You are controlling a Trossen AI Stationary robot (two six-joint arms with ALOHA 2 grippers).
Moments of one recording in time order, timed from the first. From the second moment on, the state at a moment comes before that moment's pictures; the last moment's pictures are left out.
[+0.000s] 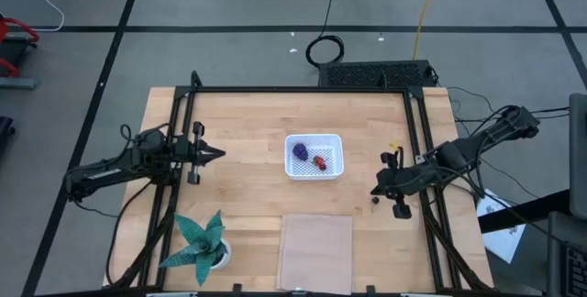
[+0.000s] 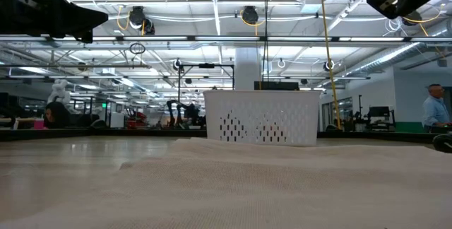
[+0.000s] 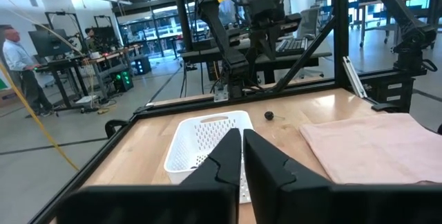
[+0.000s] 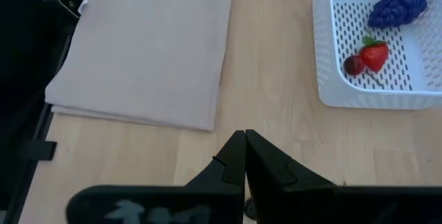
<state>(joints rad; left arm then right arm) 0.27 0.04 0.13 -0.05 0.31 0.16 0.48 0.93 0.85 -0.82 0.15 0.37</state>
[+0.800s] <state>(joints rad) 0.27 0.04 0.13 -0.05 0.31 0.16 0.49 1.13 1.05 -1.11 0.16 0.45</state>
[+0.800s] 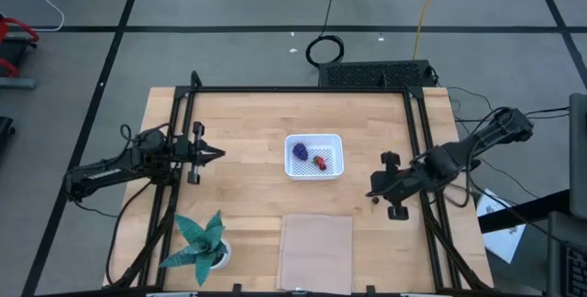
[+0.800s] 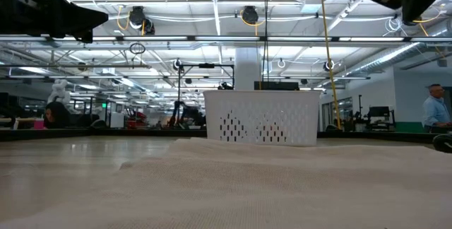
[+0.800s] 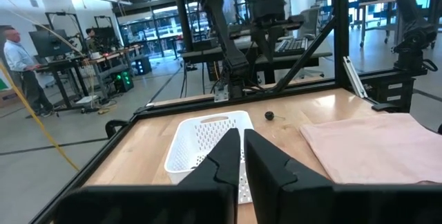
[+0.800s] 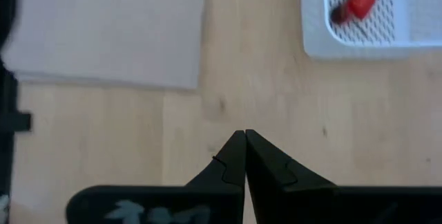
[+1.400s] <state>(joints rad) 0.27 0.04 0.13 -0.05 0.31 0.16 0.46 1.32 1.25 -1.41 0.02 0.53</state>
